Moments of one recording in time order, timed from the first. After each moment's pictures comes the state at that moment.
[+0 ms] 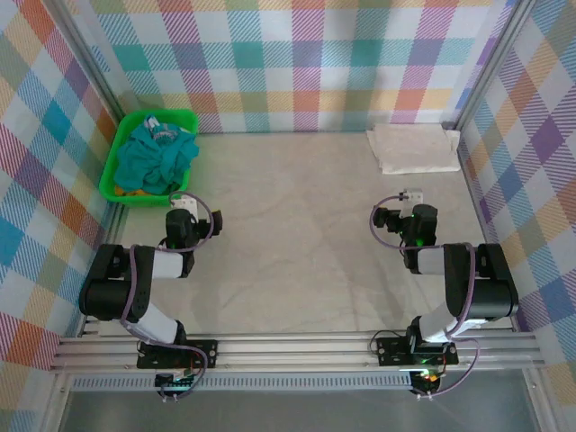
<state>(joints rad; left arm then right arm) -0.07 1.56 0.41 0.70 -0.07 -0.09 0.00 1.54 0.41 0.74 -0.10 0.04</state>
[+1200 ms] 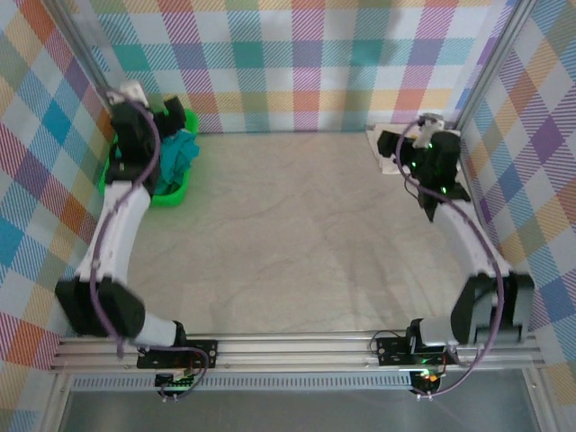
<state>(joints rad) 0.01 1.55 1.58 -0.26 -0.25 -0.22 0.06 1.44 1.15 0.00 -0.21 0.34</state>
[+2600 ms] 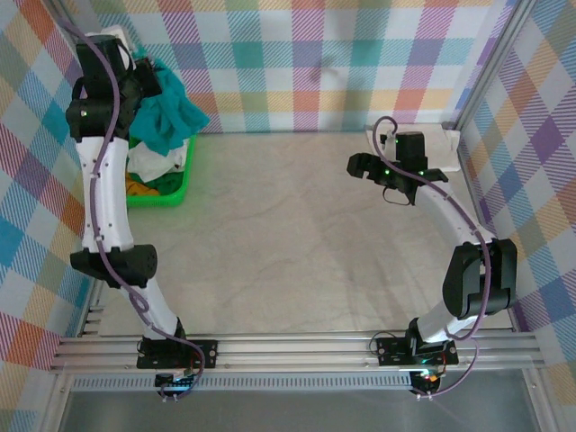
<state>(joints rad) 0.00 1.81 2.47 -0.93 -0.01 -0.24 0.16 1.56 1.25 -0.37 -0.32 0.37</state>
